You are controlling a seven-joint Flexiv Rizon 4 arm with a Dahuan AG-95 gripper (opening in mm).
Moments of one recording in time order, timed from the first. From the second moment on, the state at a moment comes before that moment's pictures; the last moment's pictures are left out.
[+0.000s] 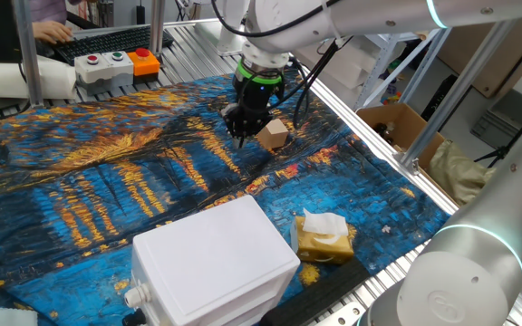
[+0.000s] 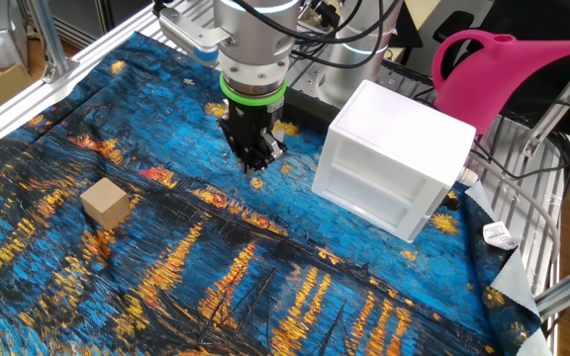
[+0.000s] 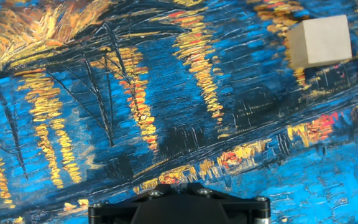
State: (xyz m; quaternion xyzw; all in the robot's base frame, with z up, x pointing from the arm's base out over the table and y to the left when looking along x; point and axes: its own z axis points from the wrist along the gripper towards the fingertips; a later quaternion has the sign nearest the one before) arm 0.502 -0.003 0.166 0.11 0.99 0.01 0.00
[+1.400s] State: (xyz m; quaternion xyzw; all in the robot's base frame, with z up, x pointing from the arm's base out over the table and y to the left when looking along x) arm 0.560 -0.101 0.155 0.02 1.00 0.02 0.00
